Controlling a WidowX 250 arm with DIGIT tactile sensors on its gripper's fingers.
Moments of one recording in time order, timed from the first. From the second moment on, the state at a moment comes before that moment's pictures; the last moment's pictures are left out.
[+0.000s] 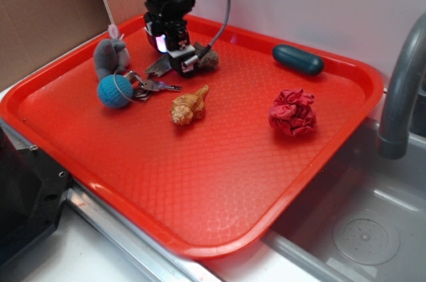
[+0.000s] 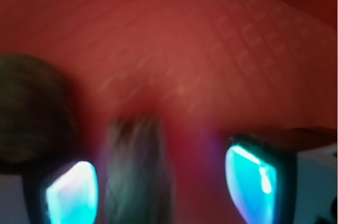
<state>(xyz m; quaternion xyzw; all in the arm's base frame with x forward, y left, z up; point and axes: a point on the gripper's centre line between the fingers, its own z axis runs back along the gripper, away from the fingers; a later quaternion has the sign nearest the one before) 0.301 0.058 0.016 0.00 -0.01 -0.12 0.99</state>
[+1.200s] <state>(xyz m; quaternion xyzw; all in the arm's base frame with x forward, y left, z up) 0.257 0.032 0.093 0.01 -0.06 -0.08 1.00</state>
